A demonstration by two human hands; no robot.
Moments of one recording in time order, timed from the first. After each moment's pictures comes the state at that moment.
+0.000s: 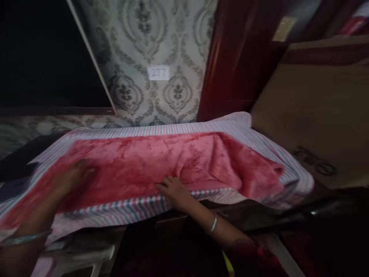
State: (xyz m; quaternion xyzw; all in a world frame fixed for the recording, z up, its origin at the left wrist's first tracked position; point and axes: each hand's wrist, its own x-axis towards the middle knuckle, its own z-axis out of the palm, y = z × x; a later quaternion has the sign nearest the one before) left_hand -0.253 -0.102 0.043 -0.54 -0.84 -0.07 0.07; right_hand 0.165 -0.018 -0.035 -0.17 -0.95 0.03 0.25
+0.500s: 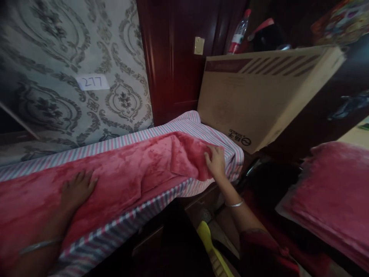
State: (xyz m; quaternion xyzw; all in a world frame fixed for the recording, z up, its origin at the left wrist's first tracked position) left_hand -0.103 0.034 0.021 -0.65 -0.76 -0.03 0.08; right_hand 0.440 0.049 0.019 -0.62 -0.64 -0.11 0.45
